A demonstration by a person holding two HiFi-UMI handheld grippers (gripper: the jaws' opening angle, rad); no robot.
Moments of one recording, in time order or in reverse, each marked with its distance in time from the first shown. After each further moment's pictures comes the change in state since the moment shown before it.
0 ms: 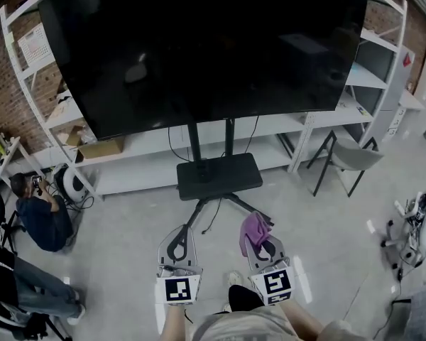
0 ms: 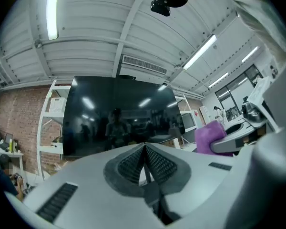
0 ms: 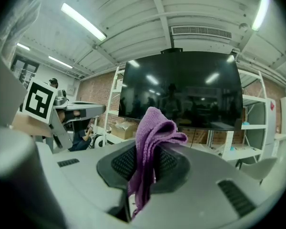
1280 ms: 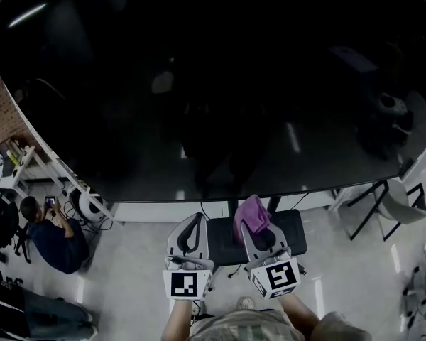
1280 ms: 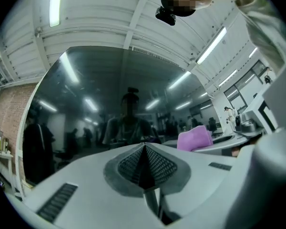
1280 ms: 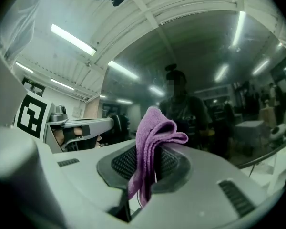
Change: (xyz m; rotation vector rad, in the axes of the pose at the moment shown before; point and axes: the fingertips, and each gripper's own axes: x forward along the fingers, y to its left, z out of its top) left arm 0.343 0.174 -0.025 0.025 -0.079 0.044; right arm 0.400 -0.092 0.096 0.113 -0.235 0.154
